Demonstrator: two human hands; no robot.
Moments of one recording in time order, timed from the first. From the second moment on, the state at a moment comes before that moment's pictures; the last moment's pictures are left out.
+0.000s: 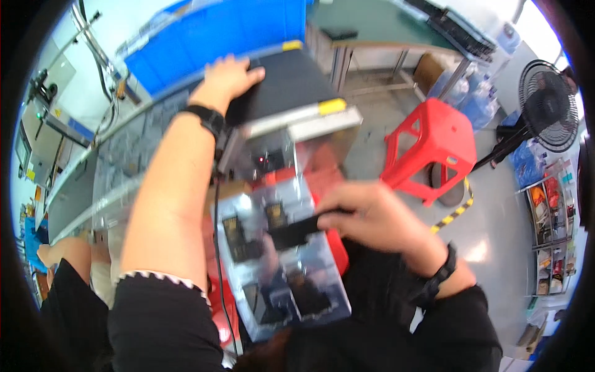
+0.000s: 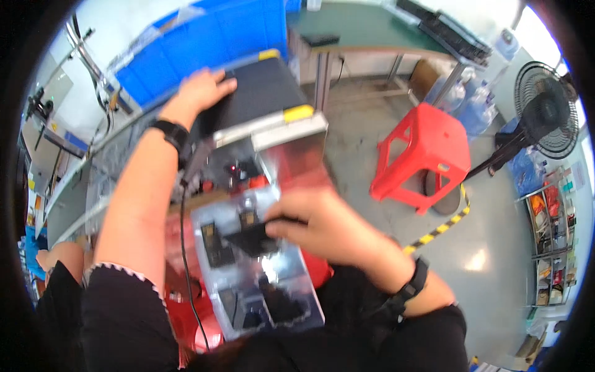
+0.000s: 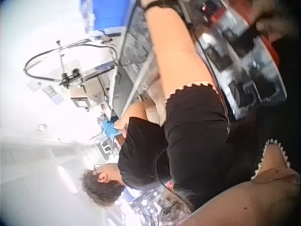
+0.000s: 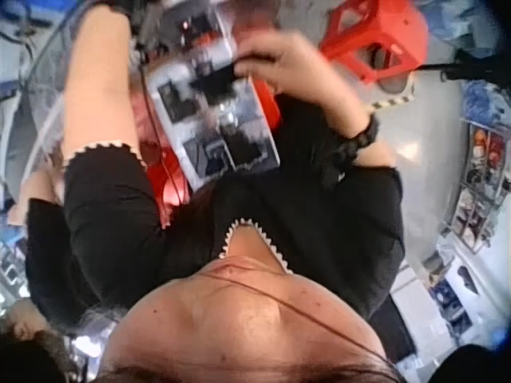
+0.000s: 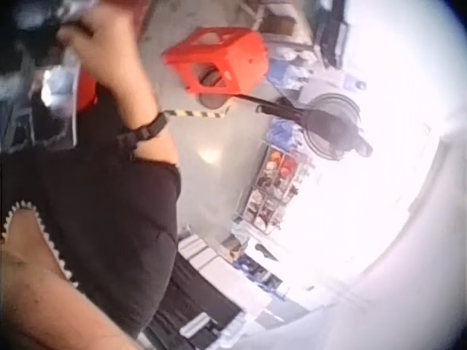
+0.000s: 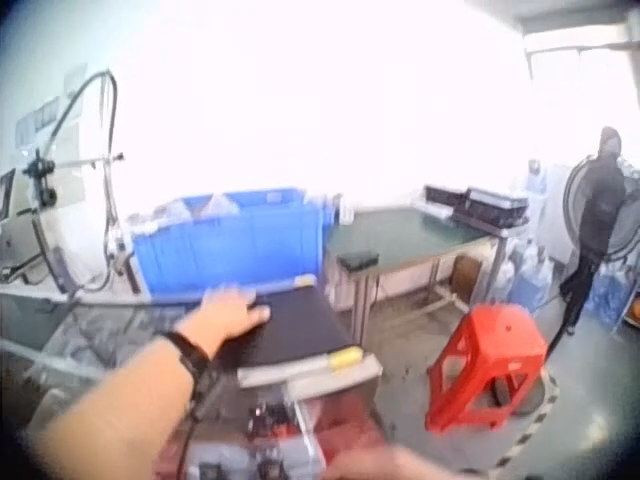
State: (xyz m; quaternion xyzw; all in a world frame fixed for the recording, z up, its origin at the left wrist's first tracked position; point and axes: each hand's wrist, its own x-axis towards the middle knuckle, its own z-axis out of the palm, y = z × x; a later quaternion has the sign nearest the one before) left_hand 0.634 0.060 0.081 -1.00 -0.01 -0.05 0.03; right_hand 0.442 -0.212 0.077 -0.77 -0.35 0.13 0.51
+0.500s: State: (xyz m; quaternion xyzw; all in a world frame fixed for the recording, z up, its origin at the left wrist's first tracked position) left_hand 0.657 0.020 0.082 -0.94 0.25 -0.21 0.11; right_hand 0.409 -0.243 0.035 -0.74 -0.14 0.17 0.64
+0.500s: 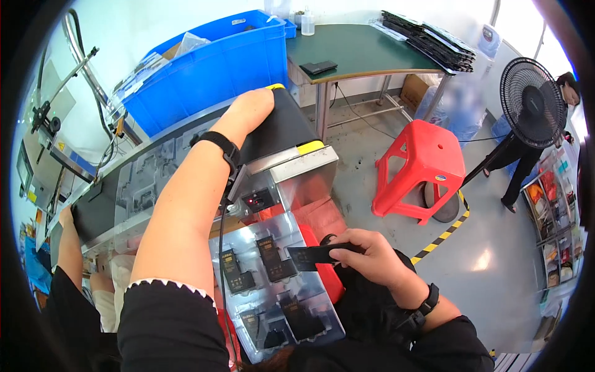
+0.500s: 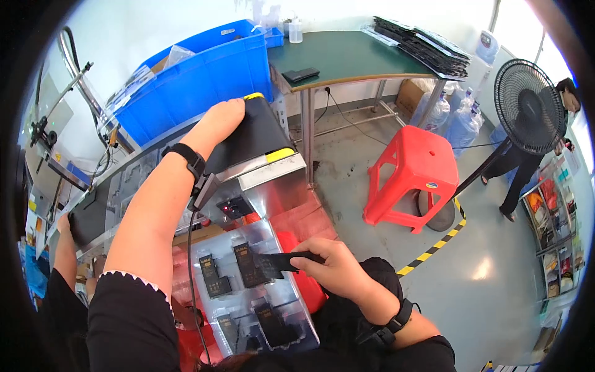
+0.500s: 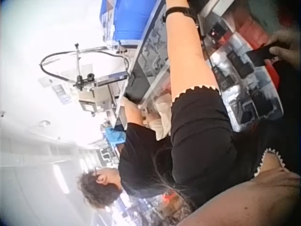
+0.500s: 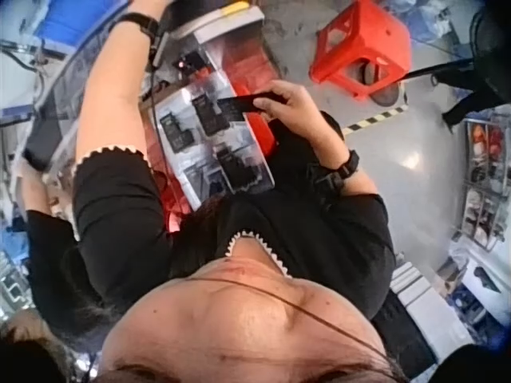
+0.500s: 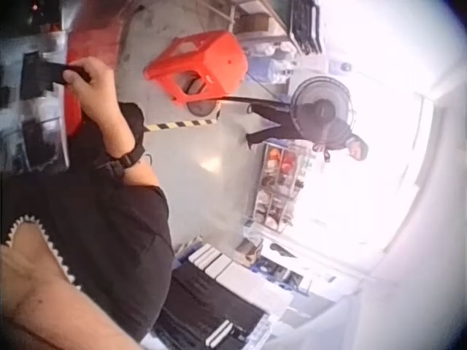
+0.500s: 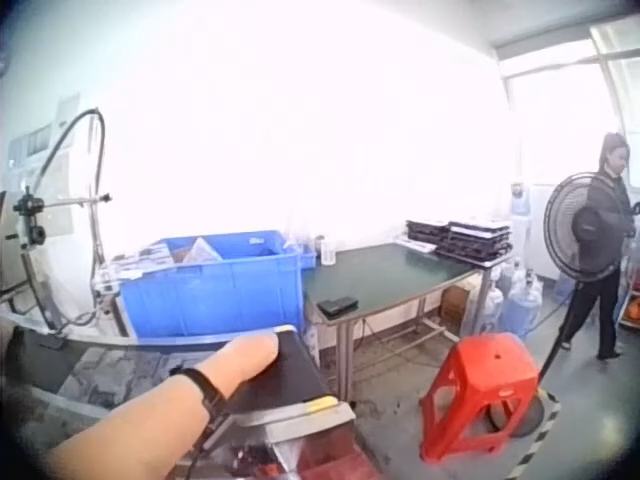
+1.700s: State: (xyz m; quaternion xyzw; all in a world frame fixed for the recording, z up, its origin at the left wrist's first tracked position) left_hand 0.206 0.028 -0.027 -0.94 -0.17 0.15 -0.24; right_hand 0.484 -0.187 0.094 -0.84 -0.47 -0.29 0.05
